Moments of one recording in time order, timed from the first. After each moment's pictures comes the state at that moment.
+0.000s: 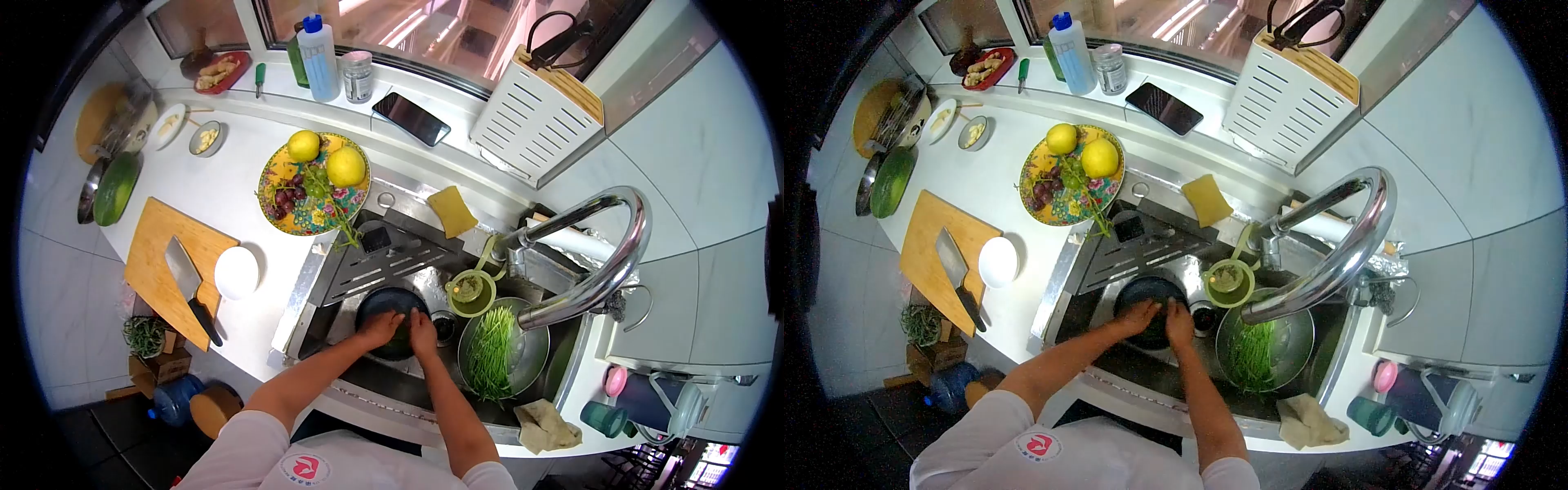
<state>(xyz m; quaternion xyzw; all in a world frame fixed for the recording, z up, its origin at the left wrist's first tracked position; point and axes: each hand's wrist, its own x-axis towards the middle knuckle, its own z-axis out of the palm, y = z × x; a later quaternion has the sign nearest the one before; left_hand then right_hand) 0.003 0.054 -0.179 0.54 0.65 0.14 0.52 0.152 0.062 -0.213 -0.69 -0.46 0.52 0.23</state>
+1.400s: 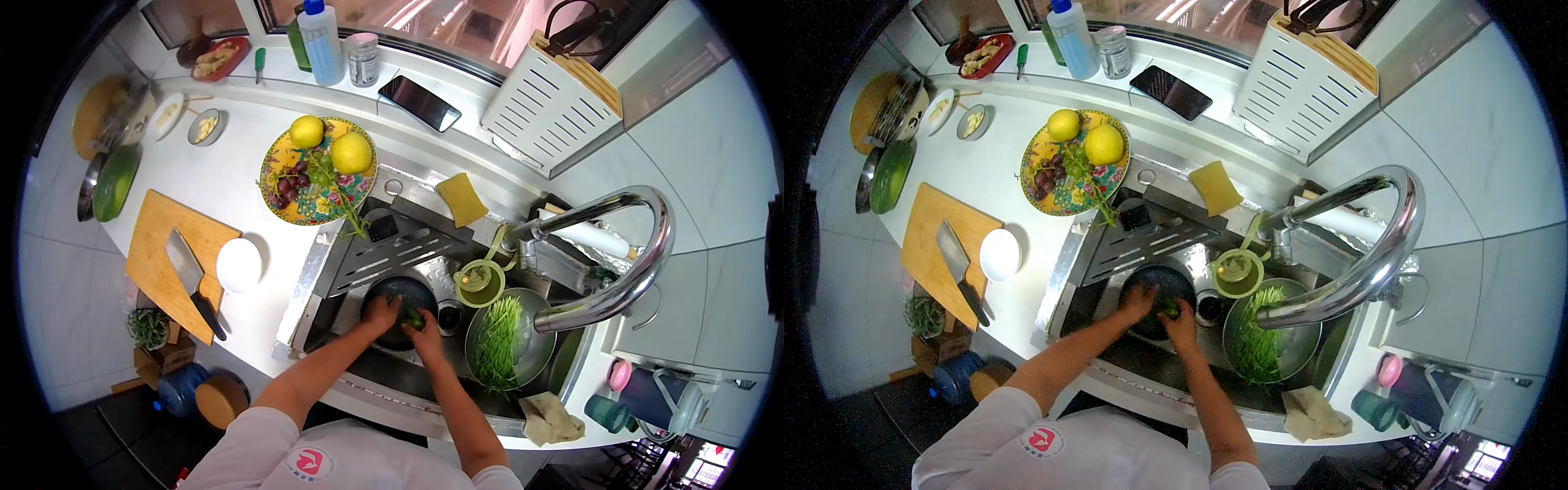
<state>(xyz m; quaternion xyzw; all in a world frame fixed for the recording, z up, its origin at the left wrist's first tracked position) 0.002 0.060 -0.181 0.44 0.77 0.13 0.44 0.156 0.030 -0.204 -0.61 -0.49 0.57 0.24</state>
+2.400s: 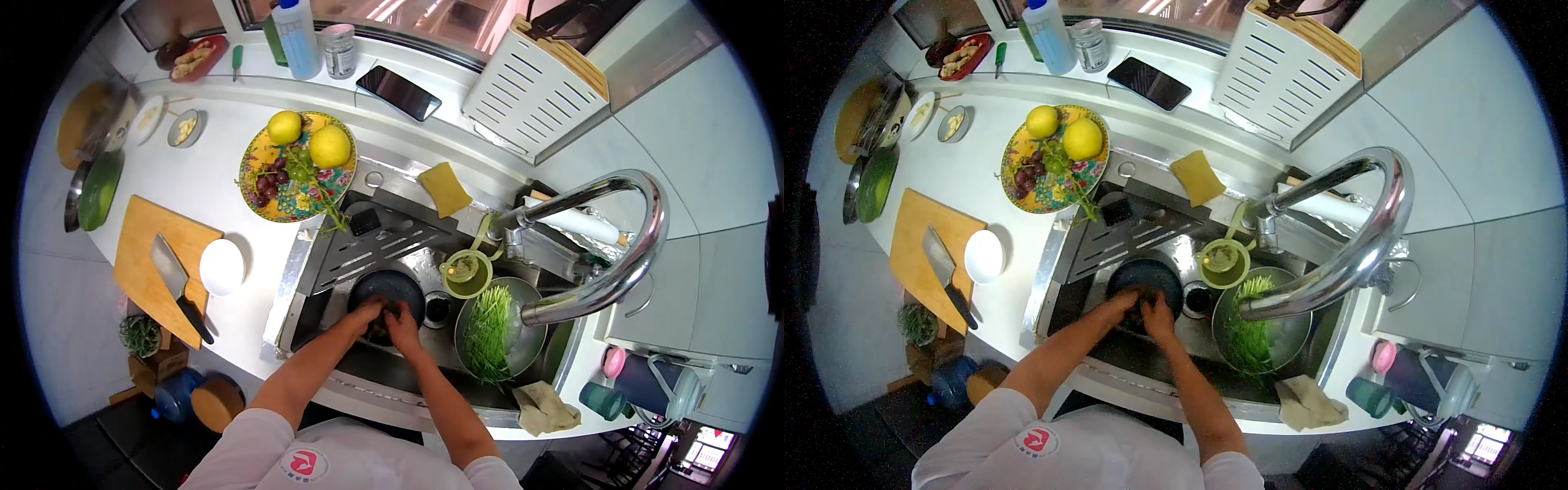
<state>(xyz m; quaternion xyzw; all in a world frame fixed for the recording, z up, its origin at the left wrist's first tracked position) -0.003 0.055 -0.196 0.18 0.63 0.18 0.74 0.128 0.037 -0.162 -0.63 -0.52 0.54 0.19</state>
